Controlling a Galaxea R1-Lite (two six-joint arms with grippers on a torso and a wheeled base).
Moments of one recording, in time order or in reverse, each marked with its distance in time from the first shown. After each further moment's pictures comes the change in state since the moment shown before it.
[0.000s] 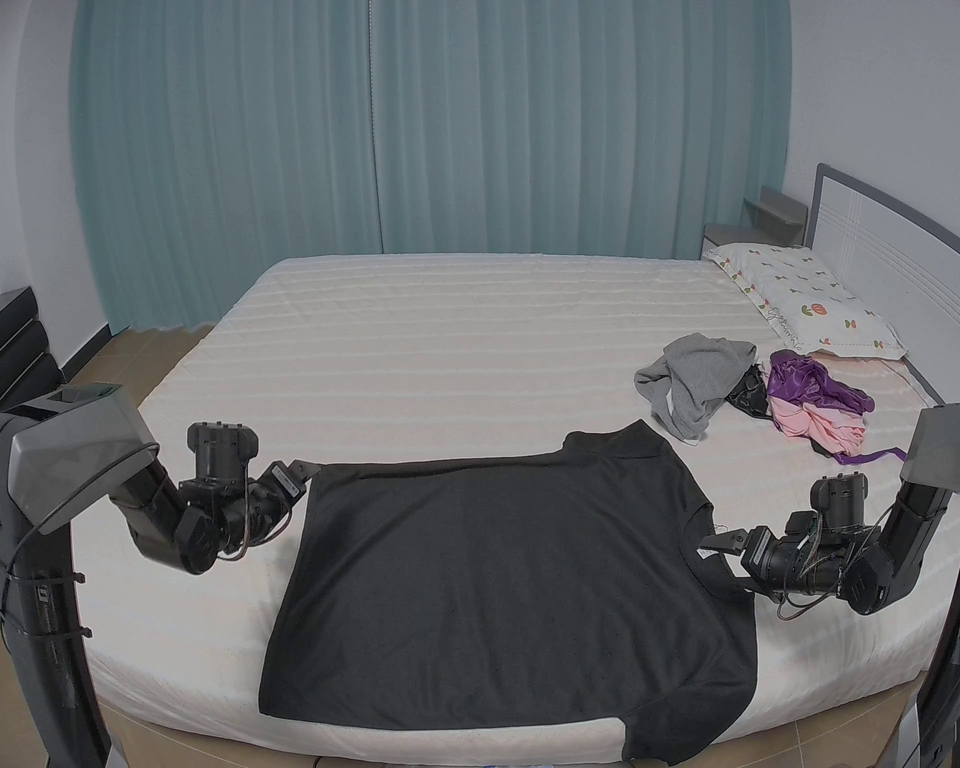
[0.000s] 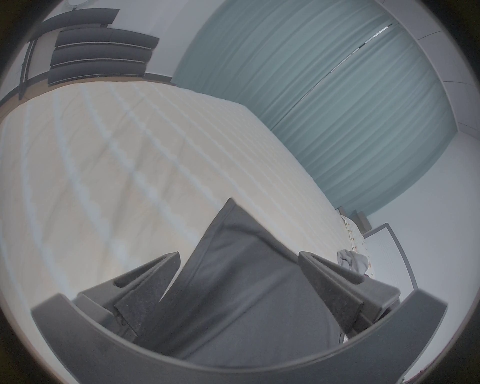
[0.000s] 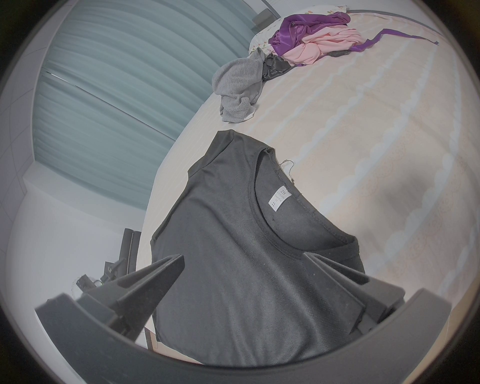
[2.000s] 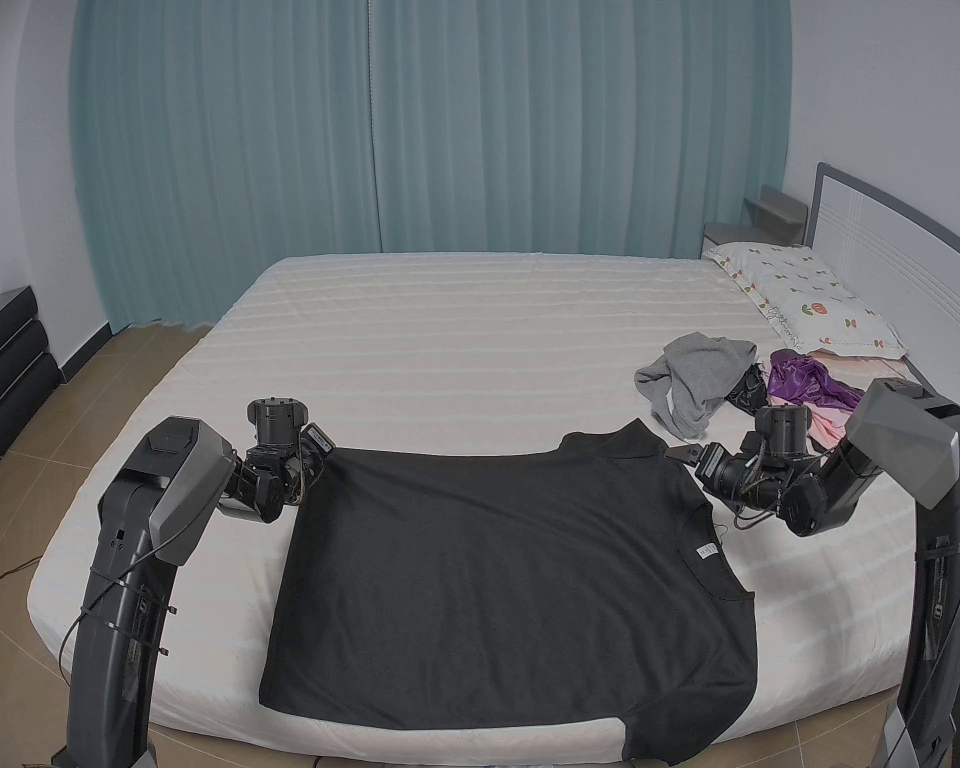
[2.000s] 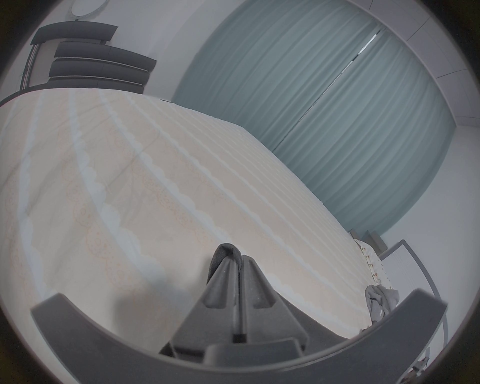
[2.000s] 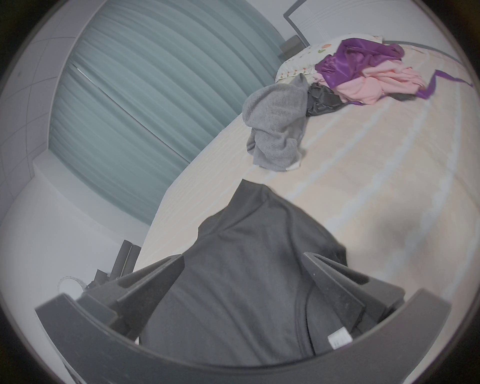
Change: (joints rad) left arm 0.030 0.513 -0.912 0.261 0.131 0.051; right arm 0.042 0.234 -0.626 0.188 -0.105 -0.029
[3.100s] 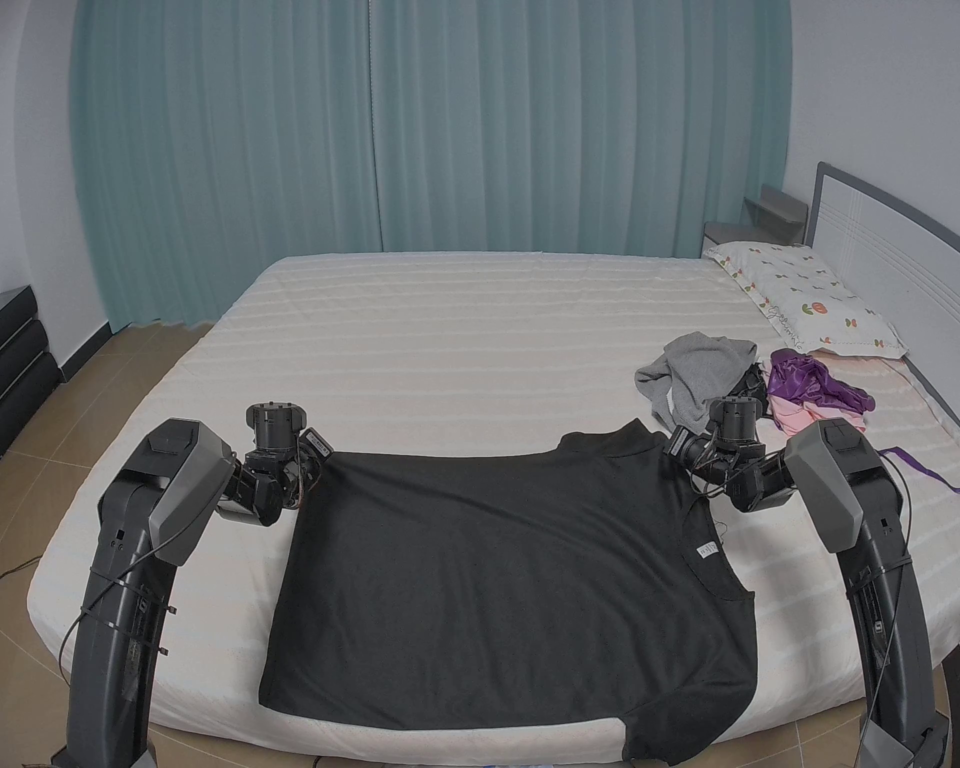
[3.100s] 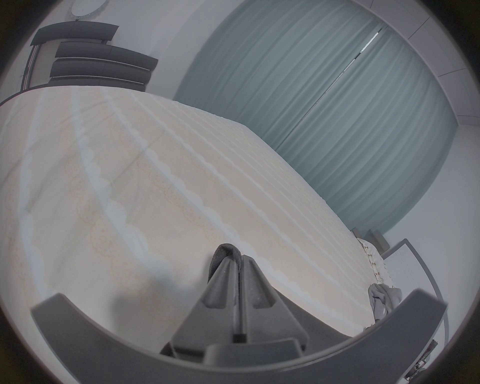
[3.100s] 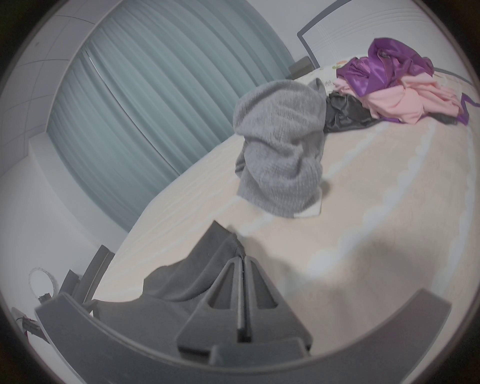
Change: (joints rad) left arm 0.005 0.005 0.016 -0.004 -0.001 0.003; right arm -0.009 0.442 -0.789 0.250 -0.128 -0.101
